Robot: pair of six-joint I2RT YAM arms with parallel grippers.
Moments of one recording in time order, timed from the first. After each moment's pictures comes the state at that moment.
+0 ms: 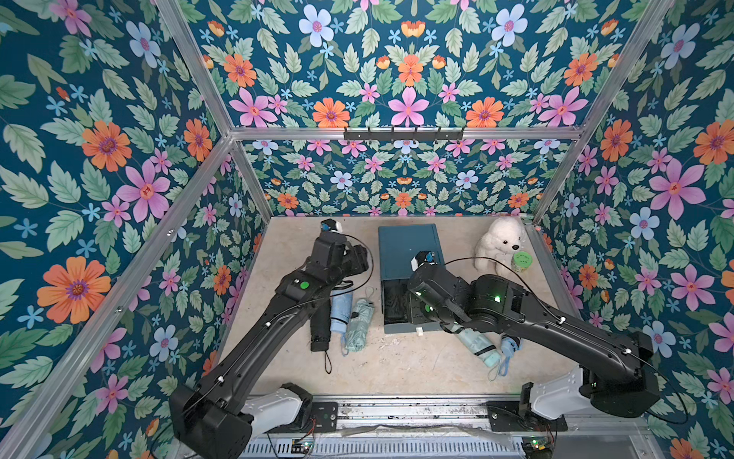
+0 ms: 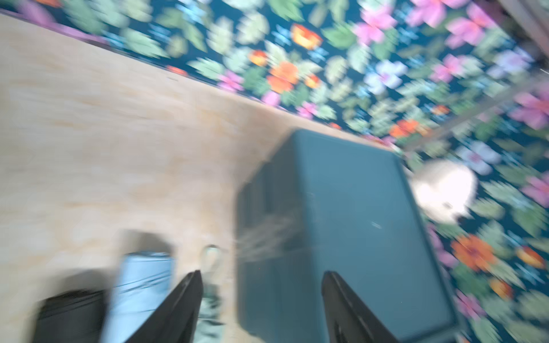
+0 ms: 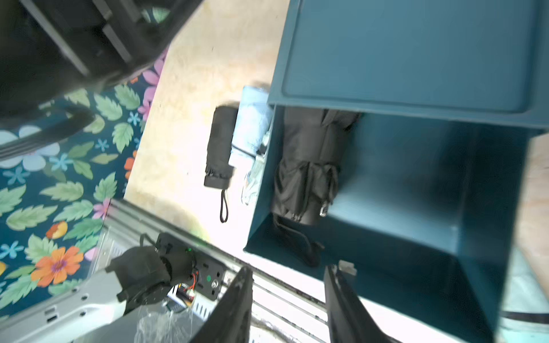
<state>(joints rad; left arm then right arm) -0.49 1.15 1.13 -0.56 -0.17 -0.60 1.20 1.45 1.65 -1.10 0.28 0.87</state>
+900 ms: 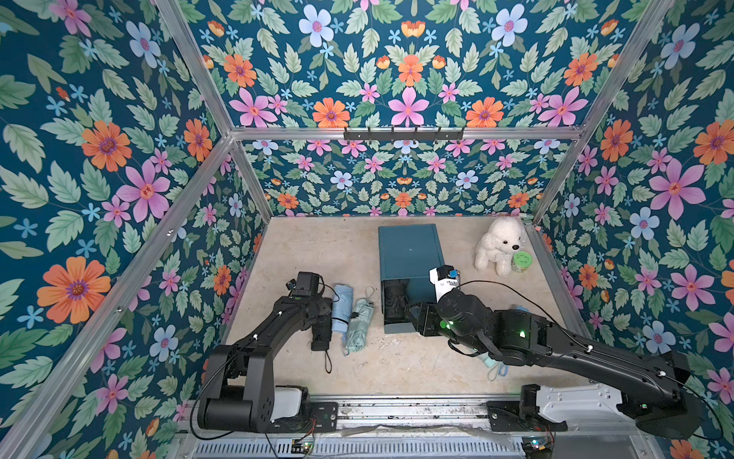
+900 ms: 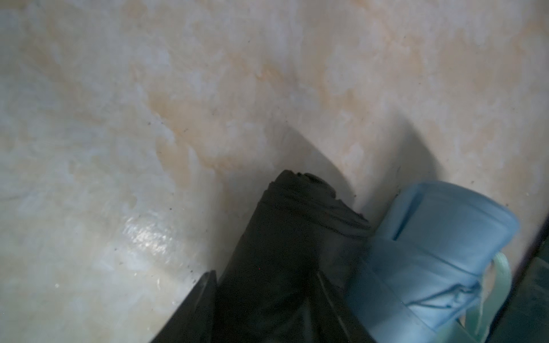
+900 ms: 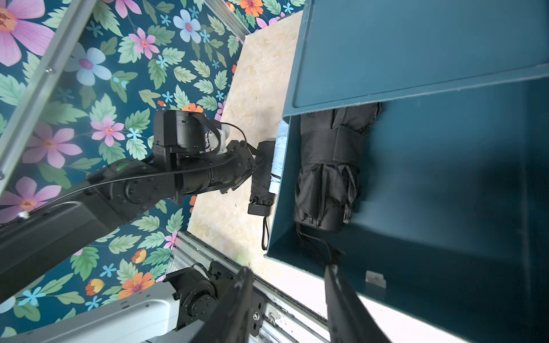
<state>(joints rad) -0.13 1.34 0.66 -0.44 -0.10 -0.73 1.25 1.17 1.19 -0.64 0.31 1.00</state>
